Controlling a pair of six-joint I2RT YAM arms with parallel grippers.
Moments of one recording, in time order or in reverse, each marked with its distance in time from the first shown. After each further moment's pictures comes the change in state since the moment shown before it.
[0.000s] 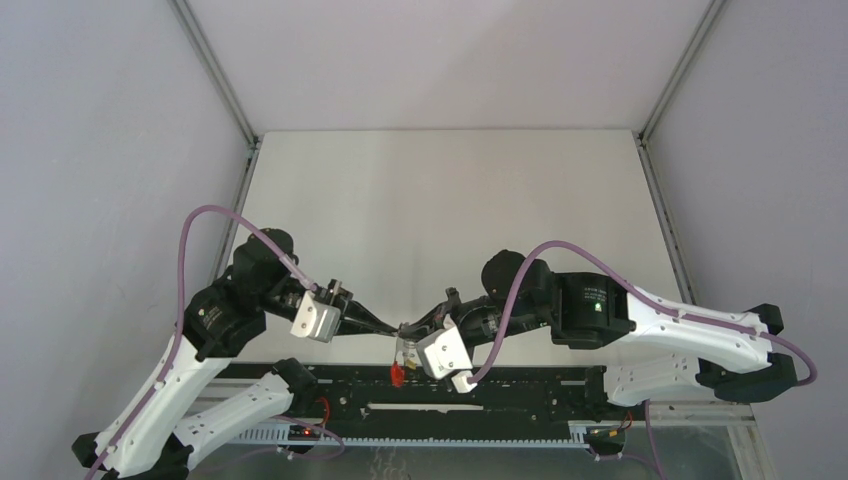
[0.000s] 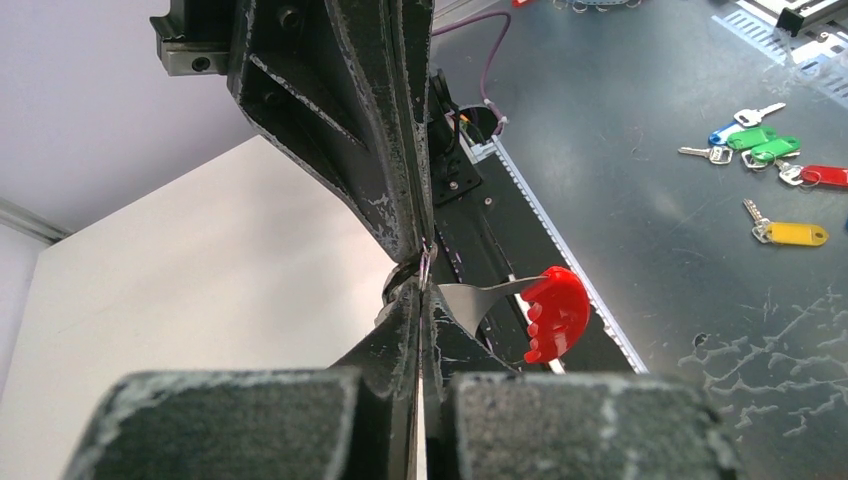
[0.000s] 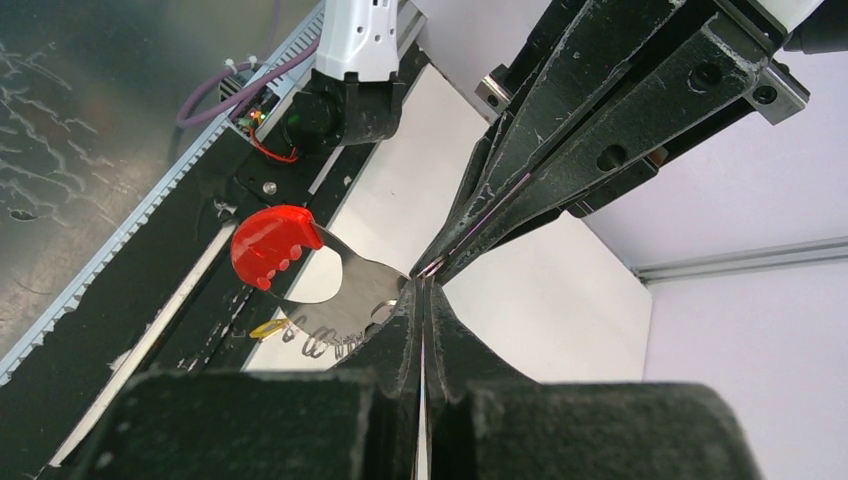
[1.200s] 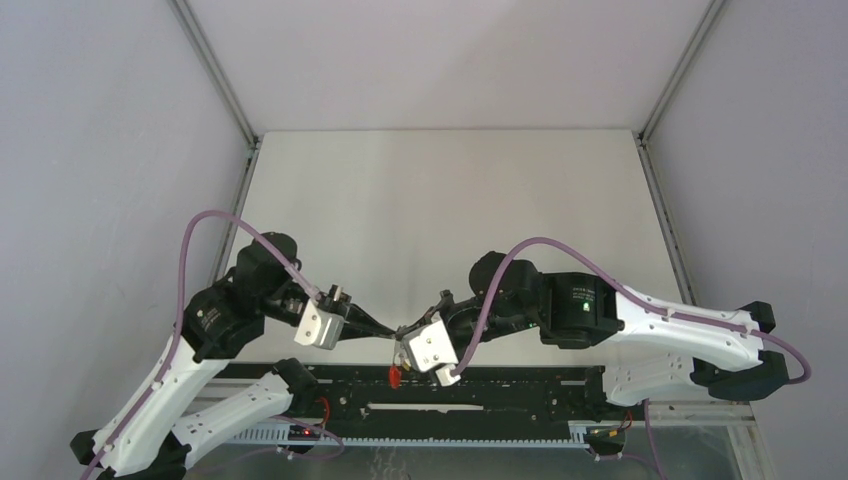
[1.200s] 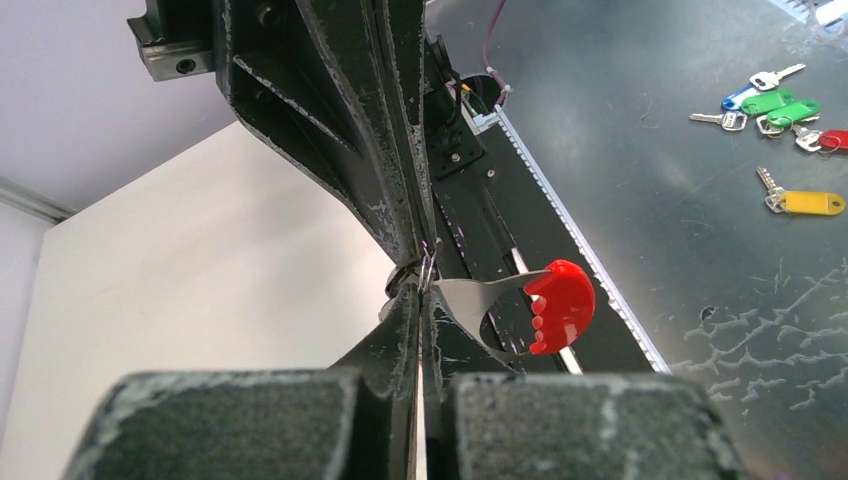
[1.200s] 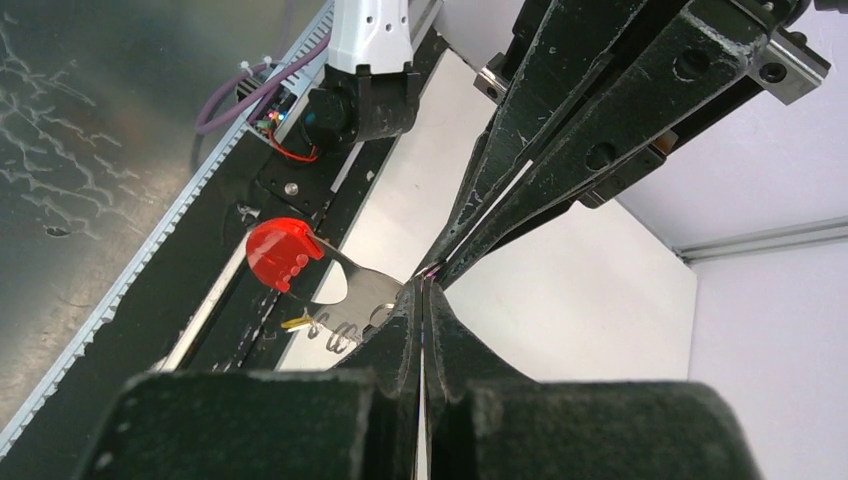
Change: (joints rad) left arm -0.030 -0.005 0.000 -0.076 -0.066 0.080; right arm -0.011 0.045 0.023 -0.016 0.019 0.079
